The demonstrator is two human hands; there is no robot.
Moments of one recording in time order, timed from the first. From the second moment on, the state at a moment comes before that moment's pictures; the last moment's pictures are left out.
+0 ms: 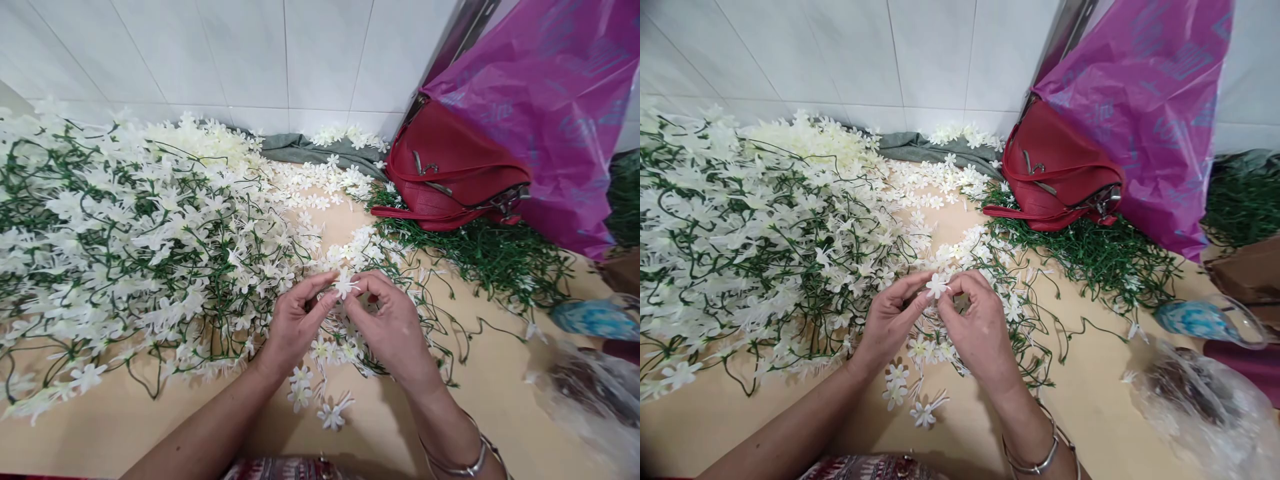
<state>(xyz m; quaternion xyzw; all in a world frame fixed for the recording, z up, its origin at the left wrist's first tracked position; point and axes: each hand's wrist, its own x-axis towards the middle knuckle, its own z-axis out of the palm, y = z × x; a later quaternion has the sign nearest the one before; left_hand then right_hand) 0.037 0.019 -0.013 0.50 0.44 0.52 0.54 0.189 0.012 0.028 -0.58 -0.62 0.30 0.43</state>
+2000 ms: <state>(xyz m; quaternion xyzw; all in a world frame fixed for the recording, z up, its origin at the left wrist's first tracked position) 0.038 0.025 -0.013 0.41 0.46 0.52 0.59 0.179 0.015 0.009 -0.55 -0.56 0.31 0.53</state>
